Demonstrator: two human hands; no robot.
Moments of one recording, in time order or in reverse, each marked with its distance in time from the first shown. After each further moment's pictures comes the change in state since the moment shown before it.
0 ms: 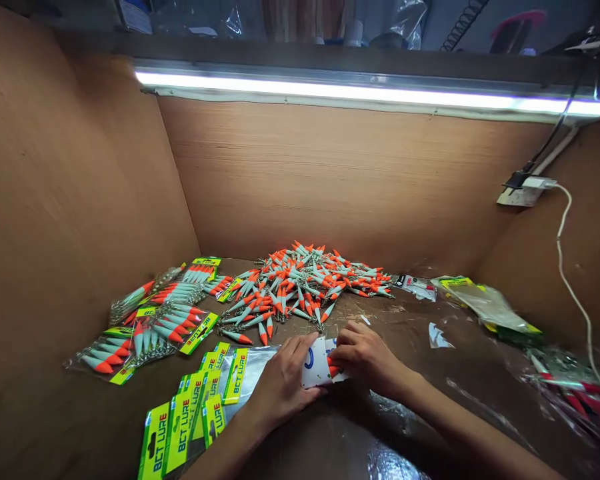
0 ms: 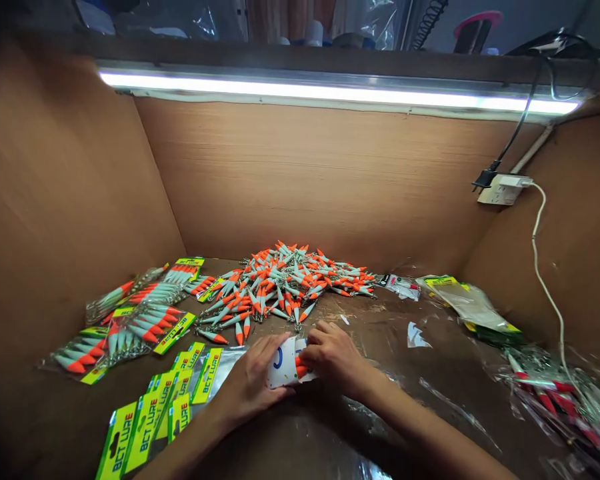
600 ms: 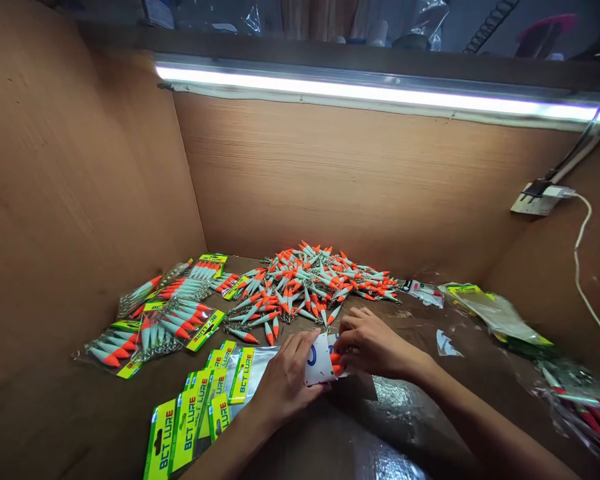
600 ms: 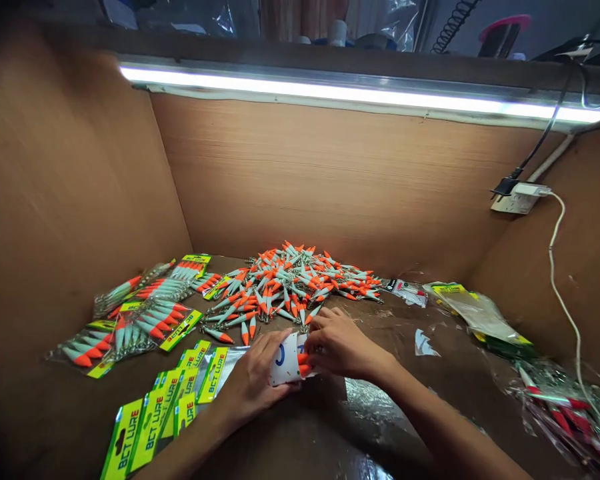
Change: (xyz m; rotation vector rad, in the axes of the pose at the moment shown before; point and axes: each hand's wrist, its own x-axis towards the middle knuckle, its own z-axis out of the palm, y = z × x) left_hand 0.001 0.002 -0.013 0.006 0.050 -0.040; right_hand 0.034 0.003 -0.039 0.066 -0.172 -0.041
